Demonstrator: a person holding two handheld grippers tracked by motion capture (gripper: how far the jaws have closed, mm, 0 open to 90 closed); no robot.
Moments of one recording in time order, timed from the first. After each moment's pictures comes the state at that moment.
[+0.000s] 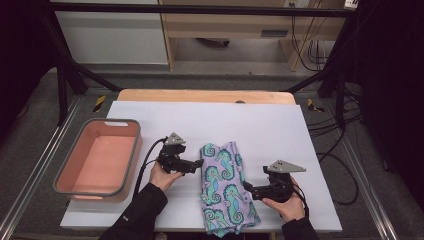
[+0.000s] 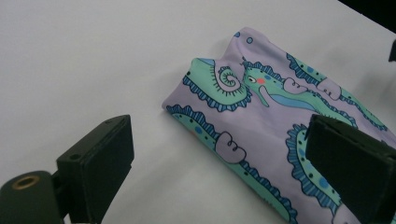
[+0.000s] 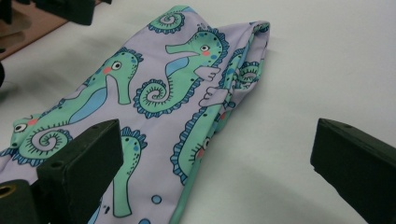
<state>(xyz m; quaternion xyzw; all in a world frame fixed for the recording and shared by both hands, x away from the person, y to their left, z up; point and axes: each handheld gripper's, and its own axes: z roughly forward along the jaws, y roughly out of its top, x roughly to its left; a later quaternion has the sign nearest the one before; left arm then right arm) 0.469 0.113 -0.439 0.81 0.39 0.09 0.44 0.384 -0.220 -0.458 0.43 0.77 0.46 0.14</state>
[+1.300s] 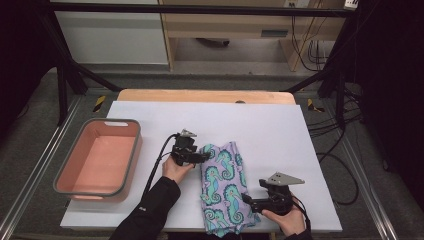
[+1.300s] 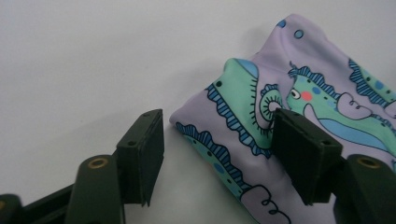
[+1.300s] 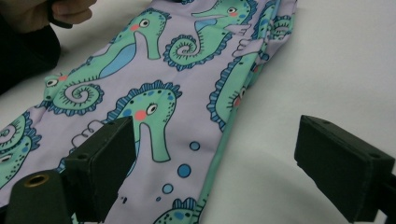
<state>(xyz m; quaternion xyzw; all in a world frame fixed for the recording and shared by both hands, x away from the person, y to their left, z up) 0.503 0.085 -0.467 0.81 0.44 0.07 0.39 0.355 -0.214 -0.471 0.43 0.78 0.44 0.12</state>
